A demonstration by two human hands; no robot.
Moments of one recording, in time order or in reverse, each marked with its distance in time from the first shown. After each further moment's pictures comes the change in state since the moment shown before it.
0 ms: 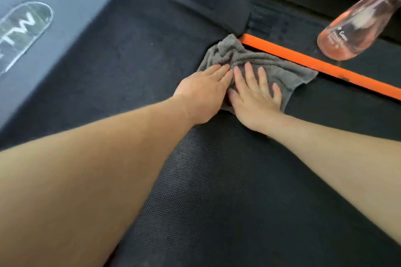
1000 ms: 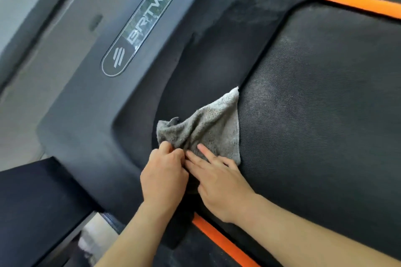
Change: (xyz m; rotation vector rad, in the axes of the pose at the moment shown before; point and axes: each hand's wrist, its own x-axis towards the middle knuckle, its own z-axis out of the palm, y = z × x) left_hand -0.336 0.055 0.013 -0.105 0.063 -0.950; right_hand -0.244 -0.133 0.091 0.248 -0.445 -0.767
